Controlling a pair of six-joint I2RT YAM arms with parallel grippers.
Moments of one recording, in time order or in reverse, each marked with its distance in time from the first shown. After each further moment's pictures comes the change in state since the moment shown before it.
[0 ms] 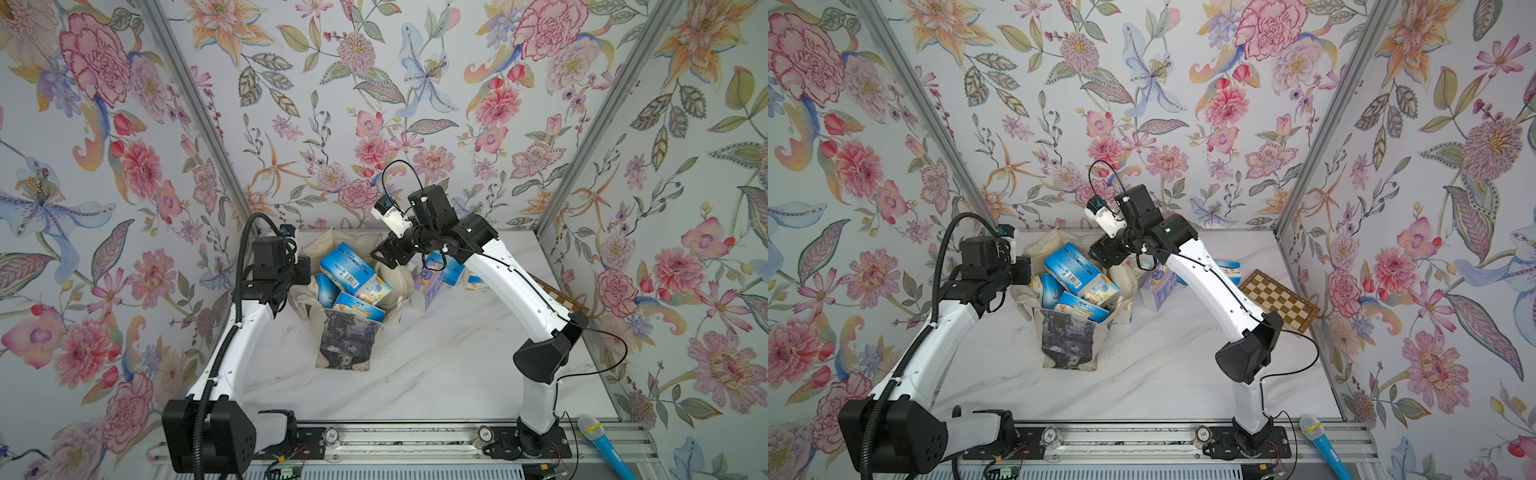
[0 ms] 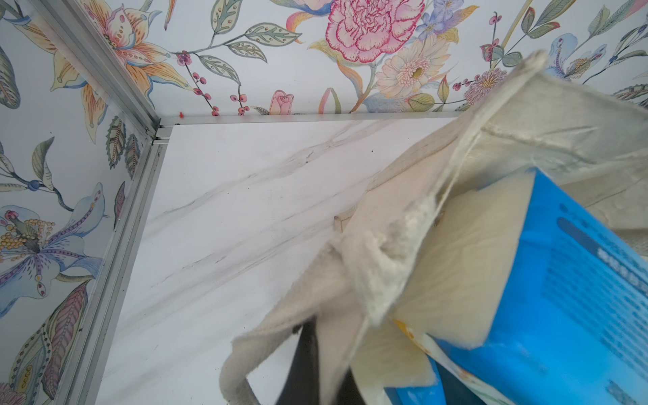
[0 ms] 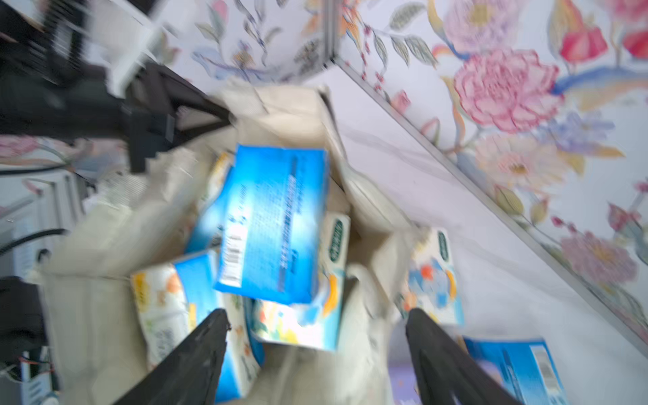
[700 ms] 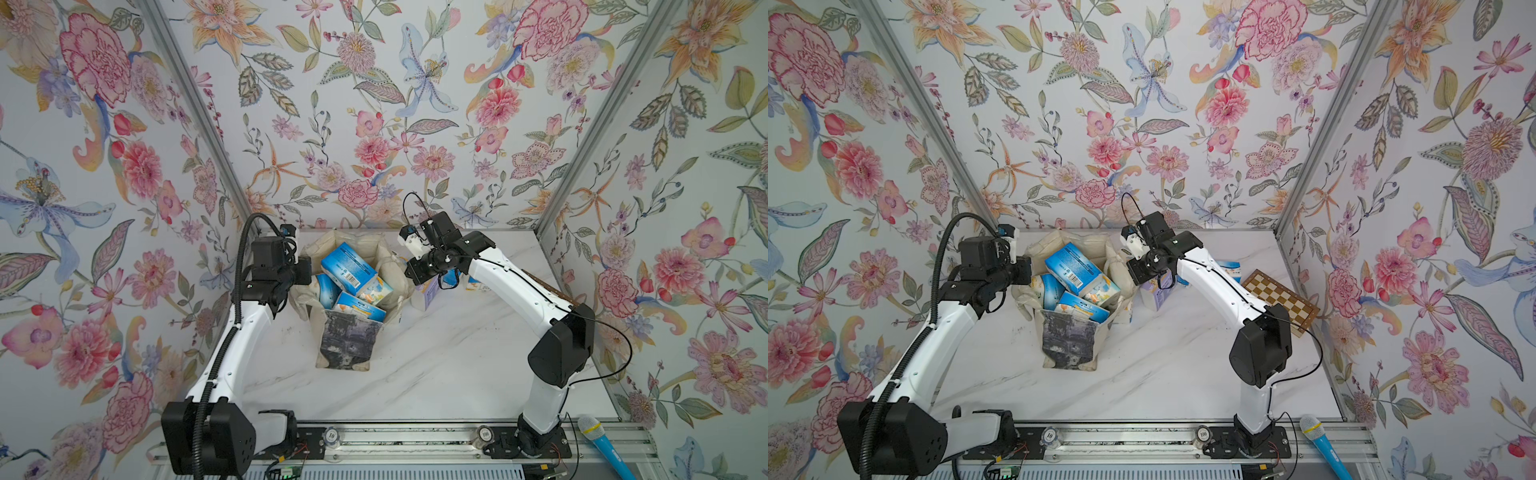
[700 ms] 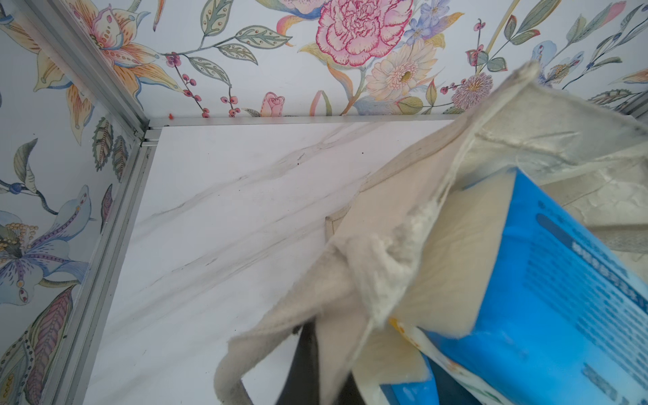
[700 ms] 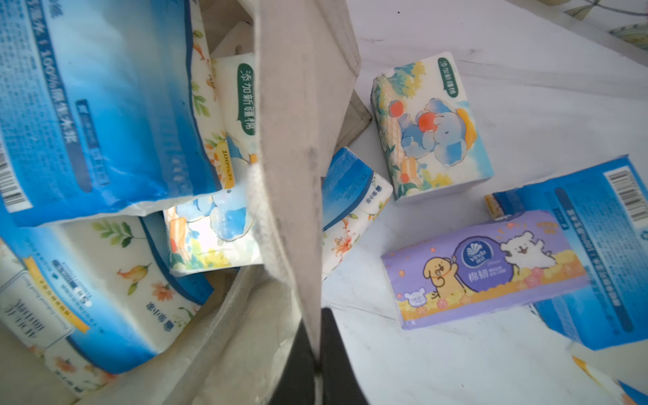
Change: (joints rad) left arm 0.000 -0.011 0.000 0.000 0.046 -0.015; right arm -0.093 -0.063 -0.359 0.057 -0.069 0.143
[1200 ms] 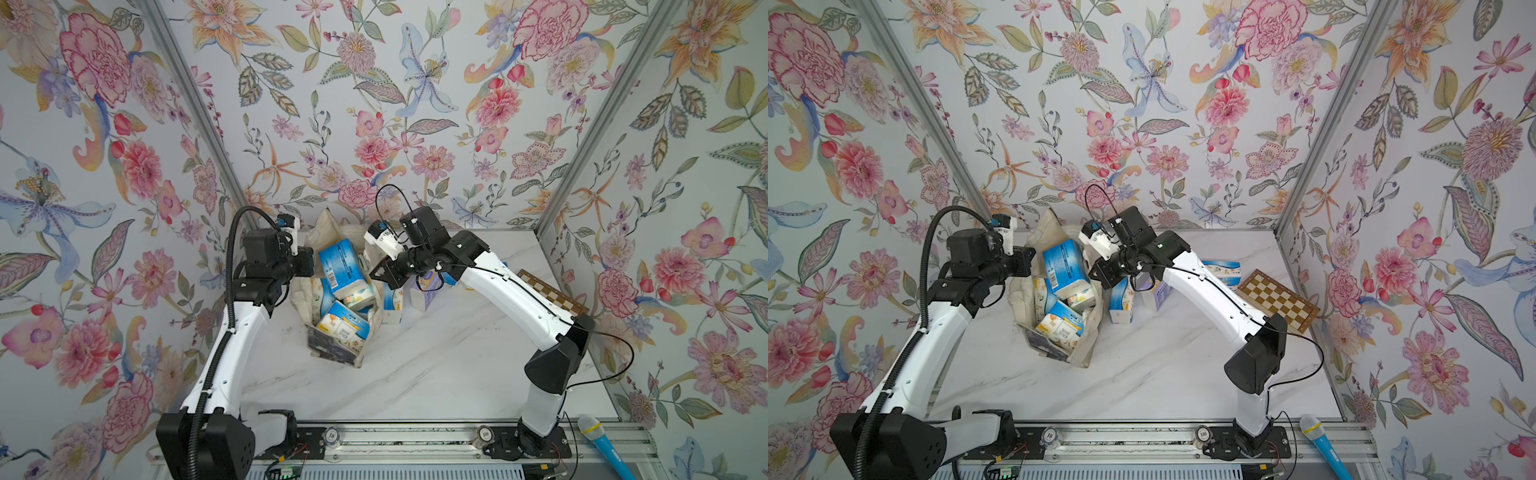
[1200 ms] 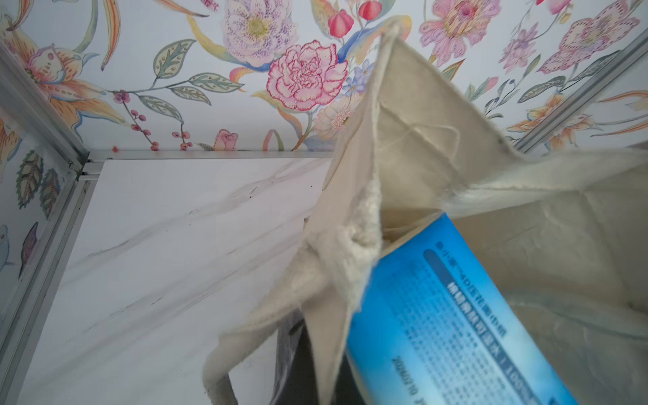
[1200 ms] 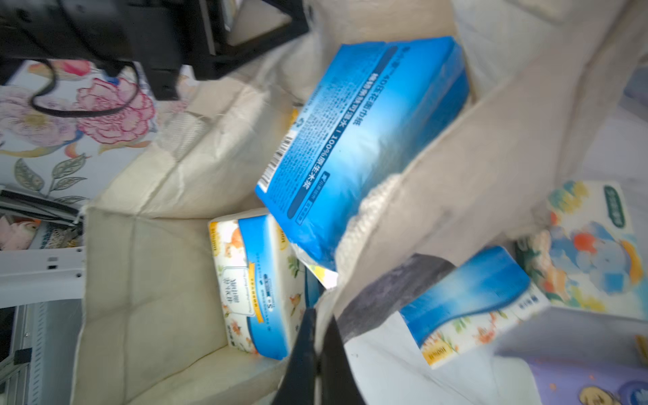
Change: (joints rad) left arm 0.001 -0.027 0.080 0.024 0.172 -0.088; right arm 0.195 -0.003 0.222 0.003 -0.180 0.013
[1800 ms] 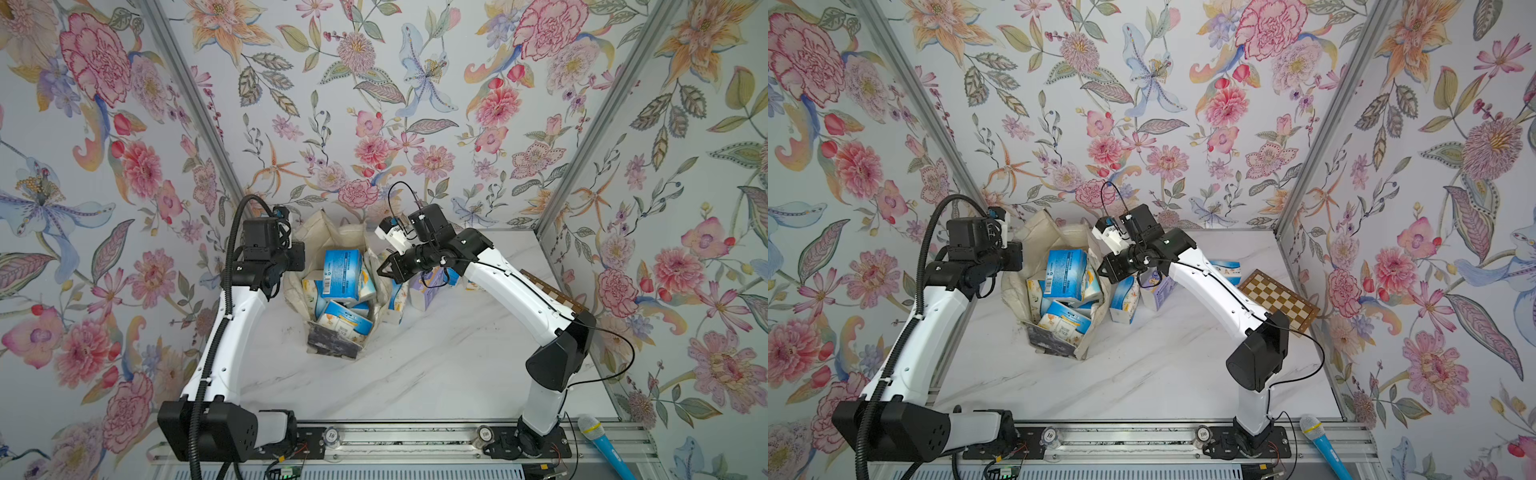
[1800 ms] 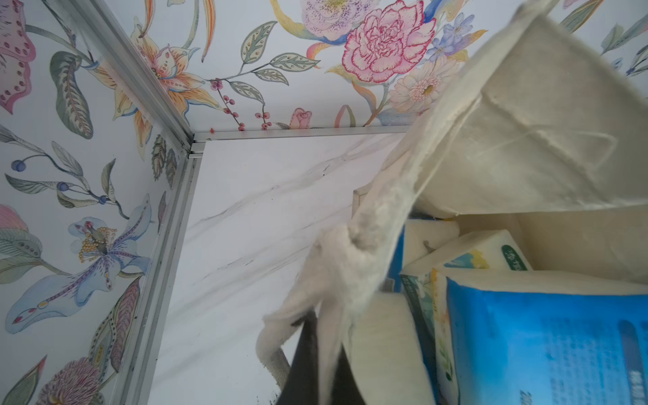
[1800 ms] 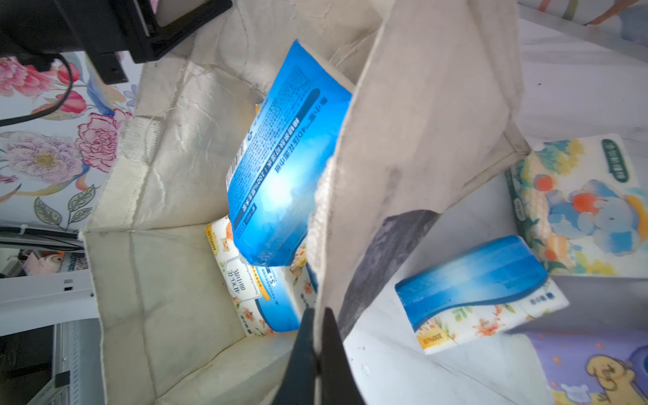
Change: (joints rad) left arm 0.001 0.119 0.206 -0.276 -0.315 0.136; right arm -0.076 0.001 -0.078 0.023 -0.048 0.093
